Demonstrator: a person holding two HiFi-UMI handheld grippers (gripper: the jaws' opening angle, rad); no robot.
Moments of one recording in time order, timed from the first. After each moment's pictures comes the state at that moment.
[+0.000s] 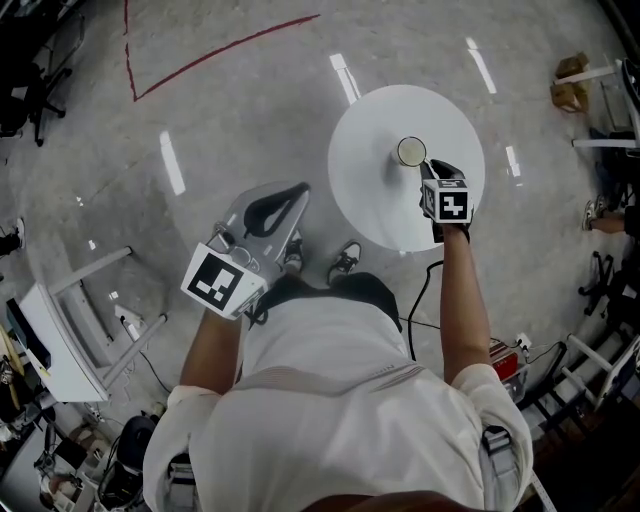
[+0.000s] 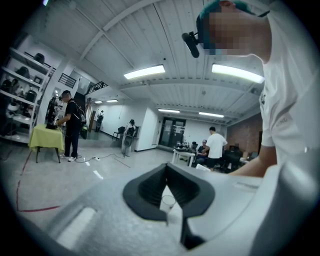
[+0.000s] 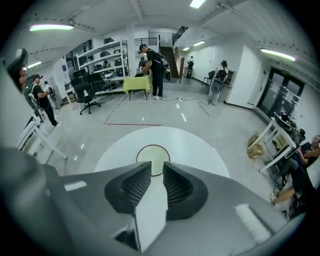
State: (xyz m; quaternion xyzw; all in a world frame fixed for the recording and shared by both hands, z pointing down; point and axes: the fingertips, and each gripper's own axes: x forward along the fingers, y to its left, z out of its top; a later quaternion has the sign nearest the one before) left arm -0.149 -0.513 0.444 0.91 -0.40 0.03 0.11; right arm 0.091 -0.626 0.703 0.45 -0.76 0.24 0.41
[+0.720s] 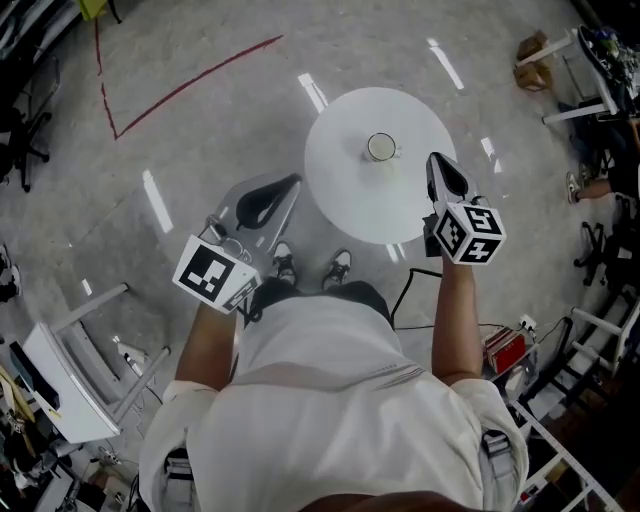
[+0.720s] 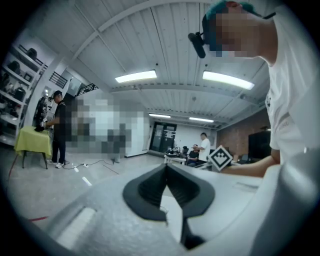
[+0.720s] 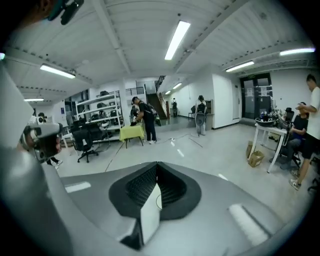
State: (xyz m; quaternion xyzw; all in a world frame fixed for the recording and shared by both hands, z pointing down) left arm -0.130 -0.498 0.395 0.93 -0.35 0.00 0.09; right arm 0.095 -0.571 0.488 0.54 -0.81 0.19 0.15
